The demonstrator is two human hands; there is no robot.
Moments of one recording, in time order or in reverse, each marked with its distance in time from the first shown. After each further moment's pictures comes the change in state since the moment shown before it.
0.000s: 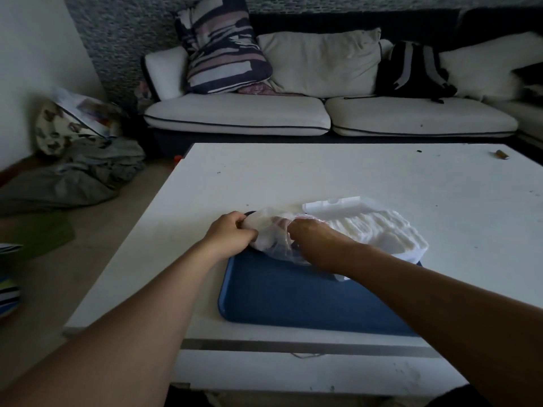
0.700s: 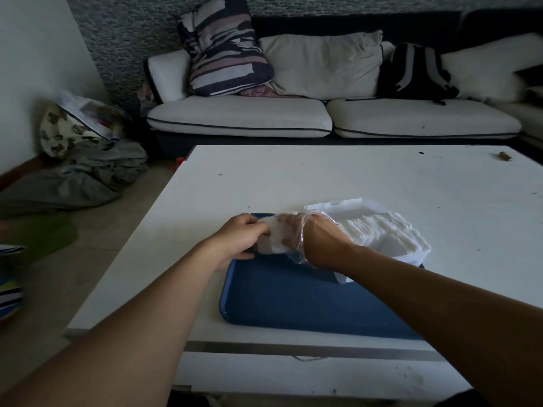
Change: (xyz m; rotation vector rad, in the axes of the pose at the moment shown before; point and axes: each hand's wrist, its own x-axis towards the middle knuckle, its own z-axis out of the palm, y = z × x) left_hand -0.008 0.017 0.008 -0.314 -0.133 -0.099; right_hand 0.014 -0.002 0.008 0.224 0.134 0.164
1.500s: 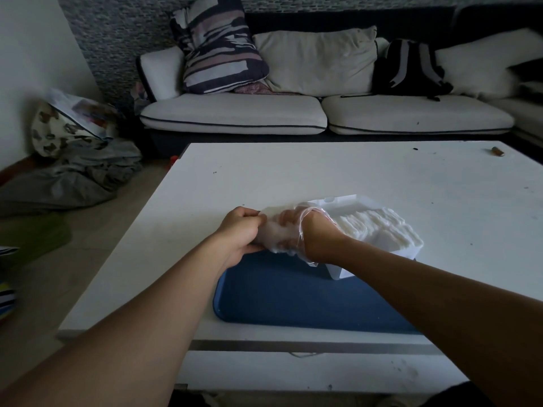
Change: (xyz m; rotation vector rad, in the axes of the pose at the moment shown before) left_hand 0.006 0.009 0.023 -0.325 0.101 -0.045; right_hand -0.009 -0.006 -0.021 0.141 -0.157 0.053
